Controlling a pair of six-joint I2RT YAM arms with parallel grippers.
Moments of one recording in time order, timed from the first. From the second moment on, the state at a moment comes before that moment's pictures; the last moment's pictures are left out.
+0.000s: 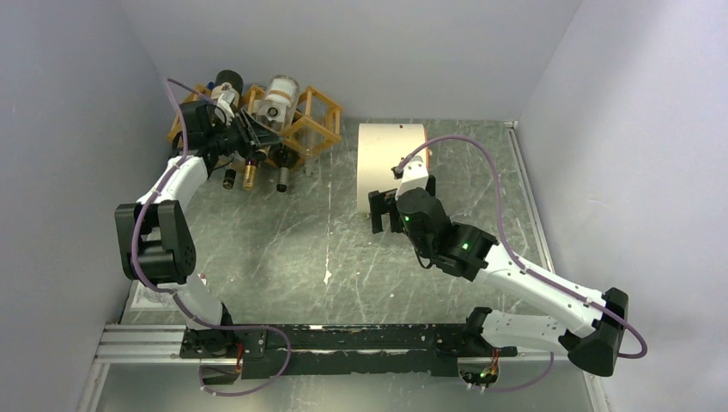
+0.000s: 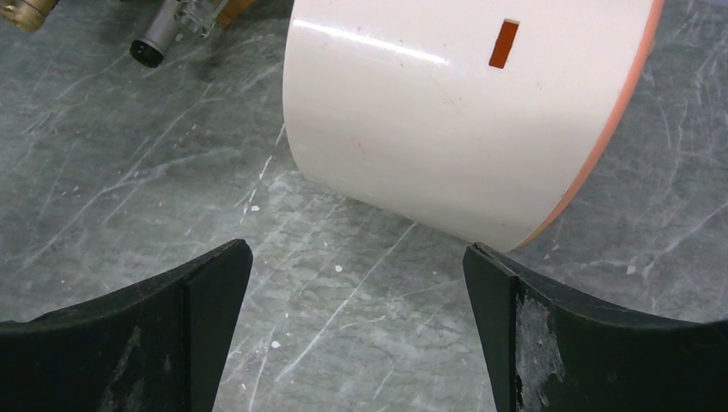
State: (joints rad) left arm 0.07 1.72 1.29 -0.02 0.93 -0.74; right arm 0.98 1.05 0.97 -0.37 0.59 0.27
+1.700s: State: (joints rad) left arm 0.14 1.33 1.12 -0.14 1.10 -0.86; right arm 0.98 1.14 1.05 -0.31 0.41 0.19
